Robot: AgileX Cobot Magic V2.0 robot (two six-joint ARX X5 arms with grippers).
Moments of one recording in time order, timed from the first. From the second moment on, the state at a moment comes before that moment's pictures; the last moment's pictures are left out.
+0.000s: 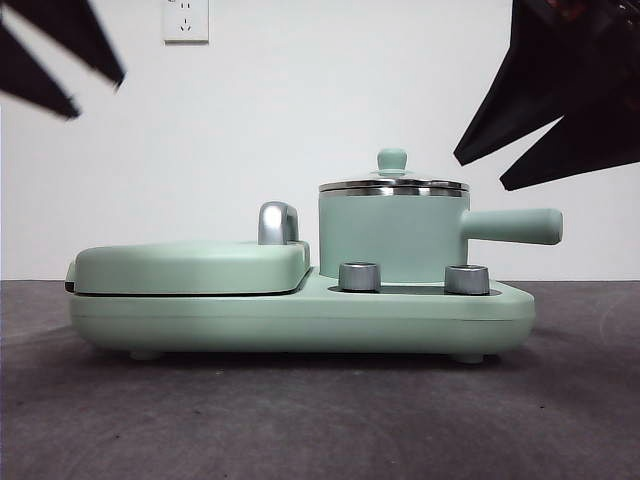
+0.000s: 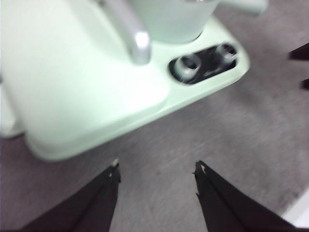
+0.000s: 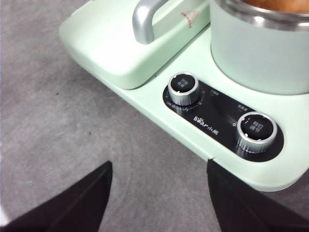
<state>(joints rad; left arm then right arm) -0.58 0.80 0.78 -0.63 0.13 -0.19 0.53 0.88 0.58 -0.28 -0.32 0.08</state>
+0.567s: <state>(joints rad) -0.58 0.80 0.78 -0.64 0.13 -0.20 0.53 0.86 0.58 -0.26 -0.34 0.08</state>
